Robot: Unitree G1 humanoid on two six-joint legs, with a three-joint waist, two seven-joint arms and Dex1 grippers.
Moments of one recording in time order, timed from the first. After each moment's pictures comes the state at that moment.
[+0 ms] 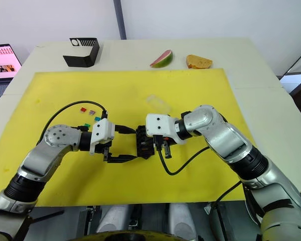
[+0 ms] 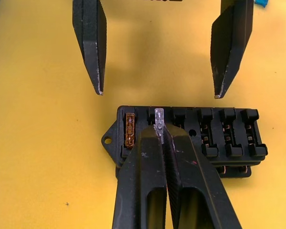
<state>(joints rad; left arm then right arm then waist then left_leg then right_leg) -0.34 0.66 -0.22 -0.25 -0.29 0.32 -1.14 -0.69 -0.72 0.49 -0.34 0.18 0.63 1.17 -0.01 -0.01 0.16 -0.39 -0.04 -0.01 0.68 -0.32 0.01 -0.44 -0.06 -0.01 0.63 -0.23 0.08</state>
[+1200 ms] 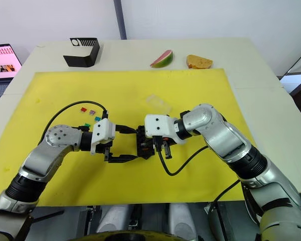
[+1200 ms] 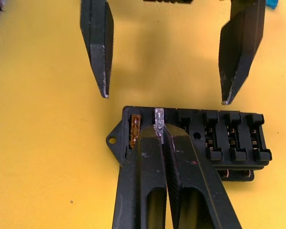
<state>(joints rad) -0.34 0.64 -0.22 -0.25 -0.29 0.31 -1.13 -0.70 -0.71 0.49 -0.36 0.17 0.67 1.20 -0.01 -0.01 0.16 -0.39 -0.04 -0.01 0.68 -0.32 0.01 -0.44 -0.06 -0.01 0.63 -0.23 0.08</state>
